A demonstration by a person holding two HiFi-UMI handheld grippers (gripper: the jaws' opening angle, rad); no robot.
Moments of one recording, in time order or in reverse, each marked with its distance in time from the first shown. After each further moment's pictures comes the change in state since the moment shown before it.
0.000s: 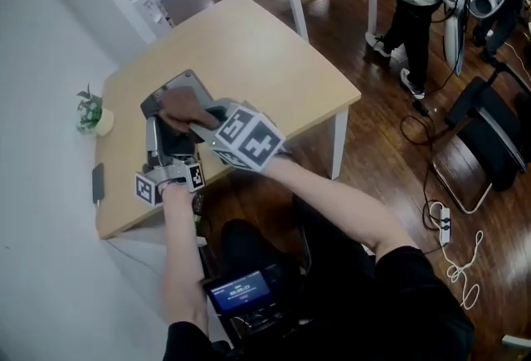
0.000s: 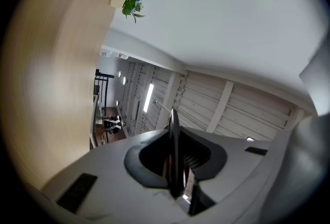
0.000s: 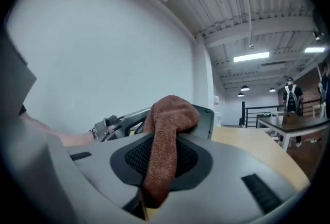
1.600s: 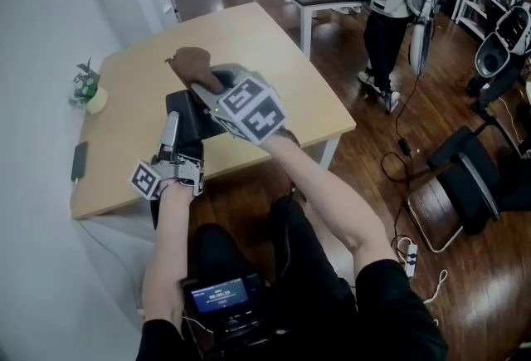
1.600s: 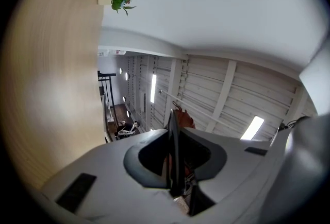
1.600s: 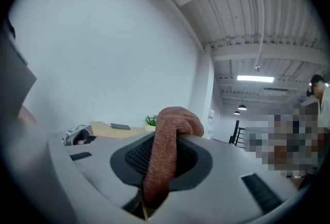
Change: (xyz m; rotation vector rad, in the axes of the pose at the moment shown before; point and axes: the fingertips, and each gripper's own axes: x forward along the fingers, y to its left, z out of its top) left arm -0.010 0.020 -0.034 0.131 0.154 0.082; right arm 0.008 -0.049 0.062 -0.211 -0.018 -0.069
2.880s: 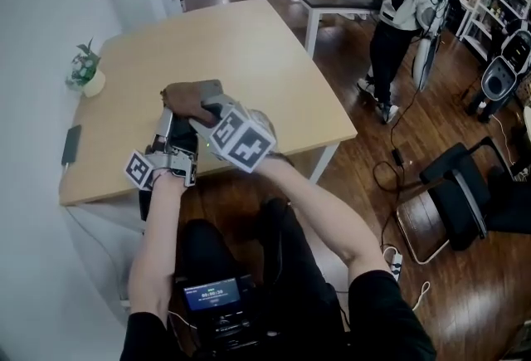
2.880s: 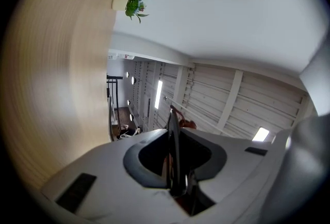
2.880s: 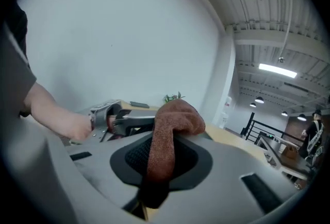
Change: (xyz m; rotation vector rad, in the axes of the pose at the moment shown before) left arm -0.012 0.036 0.024 -0.070 -0.080 0.047; right arm 0.022 0.073 -0.068 -0.086 0.199 0.170
